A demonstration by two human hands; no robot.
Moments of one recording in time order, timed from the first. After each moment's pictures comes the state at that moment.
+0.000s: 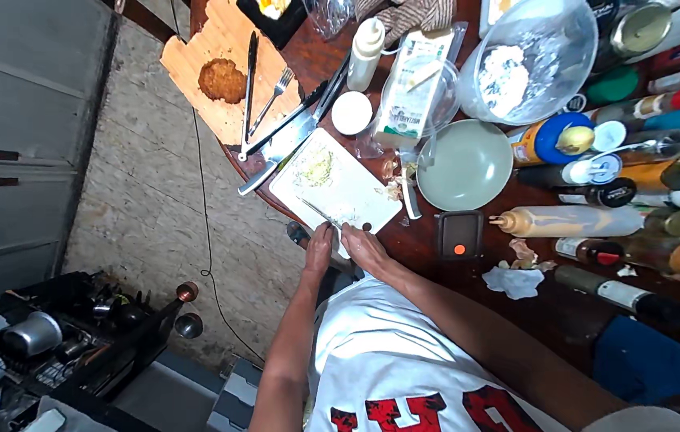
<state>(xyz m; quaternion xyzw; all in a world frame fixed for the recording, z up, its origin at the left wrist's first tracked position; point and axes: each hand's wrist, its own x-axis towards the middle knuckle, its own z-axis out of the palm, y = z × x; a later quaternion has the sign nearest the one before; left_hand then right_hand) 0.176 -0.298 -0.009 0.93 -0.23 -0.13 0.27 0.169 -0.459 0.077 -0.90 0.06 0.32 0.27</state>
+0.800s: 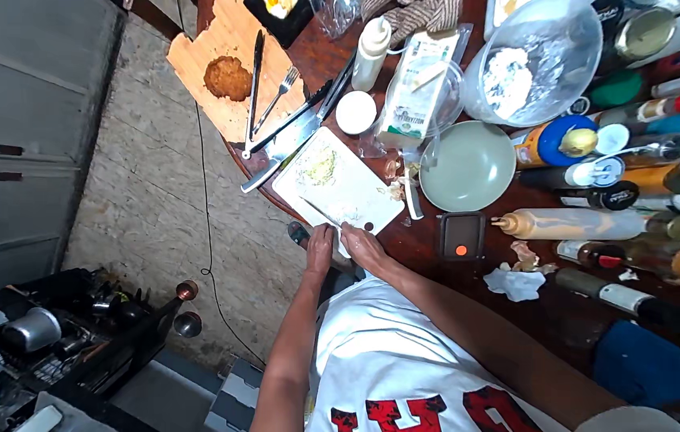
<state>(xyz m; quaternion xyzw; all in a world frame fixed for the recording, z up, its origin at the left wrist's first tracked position) 0.171 -0.296 -0.003 0.94 -0.21 -0.12 0.26 0.168 -0.452 0.066 -0.90 0.06 0.33 0.28</state>
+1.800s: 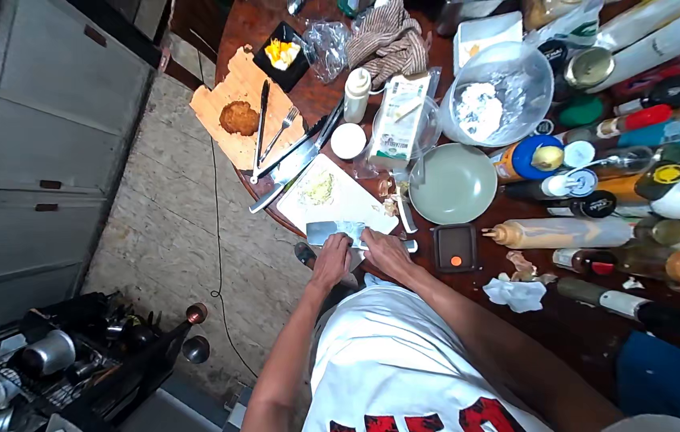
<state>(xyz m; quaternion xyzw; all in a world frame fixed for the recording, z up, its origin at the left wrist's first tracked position) 0.196 -0.325 0.058 0.89 -0.32 -0.19 0.27 0.160 -0.520 0.094 -0.93 -0.02 0.25 0.25</state>
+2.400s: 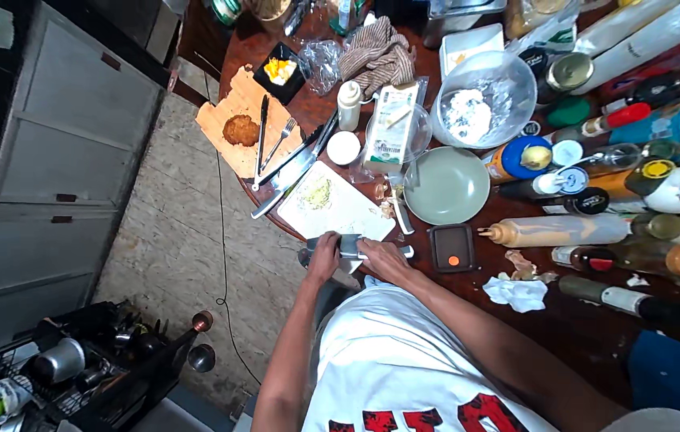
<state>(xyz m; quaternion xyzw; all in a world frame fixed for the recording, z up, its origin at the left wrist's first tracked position) 0.215 -0.316 0.053 0.89 -0.24 -0.26 0.28 0.145 -0.521 0.088 -0.93 -0.05 0.26 0.26</state>
